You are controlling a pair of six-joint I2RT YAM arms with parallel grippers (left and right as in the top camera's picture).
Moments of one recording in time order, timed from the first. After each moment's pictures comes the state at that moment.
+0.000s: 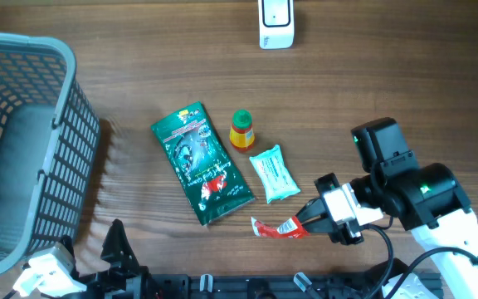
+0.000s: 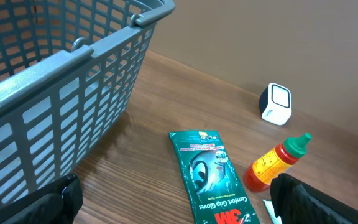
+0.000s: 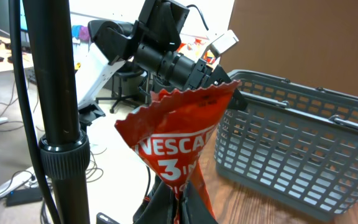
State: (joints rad) left arm -0.02 0.01 0.90 -1.19 -0.13 -0.39; right arm 0.38 1.05 1.02 -1.17 -1.55 -1.37
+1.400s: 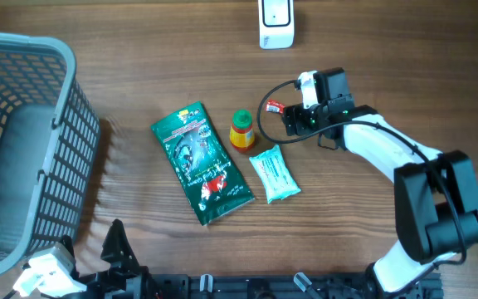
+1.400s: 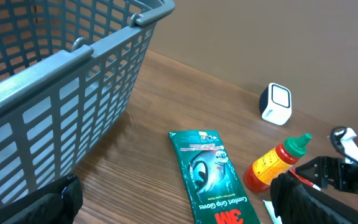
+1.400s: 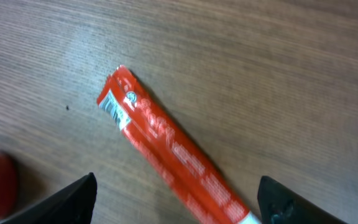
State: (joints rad) left arm -0.02 0.01 0.90 -1.19 -0.13 -0.39; right arm 0.28 1.82 1.02 -0.19 -0.15 0.01
